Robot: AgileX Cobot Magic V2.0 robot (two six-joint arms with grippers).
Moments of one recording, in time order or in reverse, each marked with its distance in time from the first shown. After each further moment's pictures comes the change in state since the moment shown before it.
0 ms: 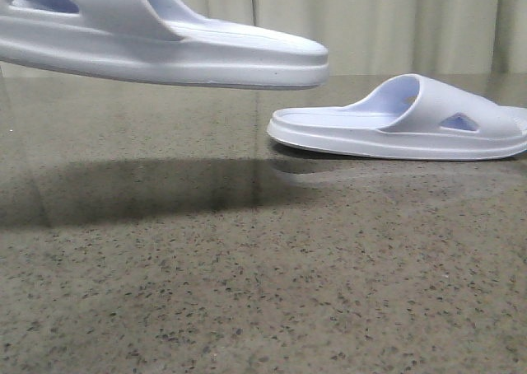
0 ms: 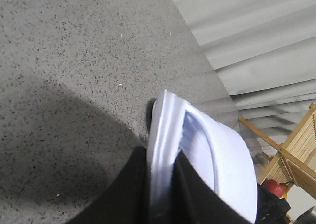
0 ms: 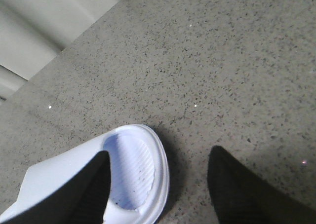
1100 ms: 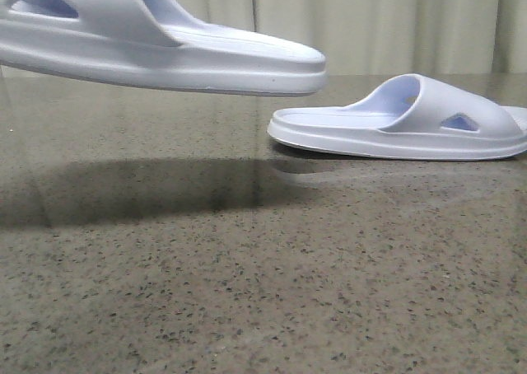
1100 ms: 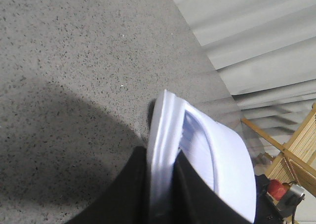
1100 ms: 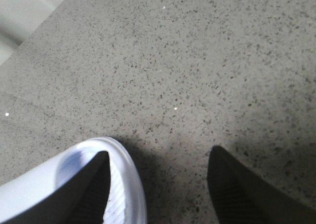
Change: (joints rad) left arm 0.000 0.000 0.000 0.009 -0.002 0.000; right arm 0.000 0.209 -0.061 0.051 -0.059 0.000
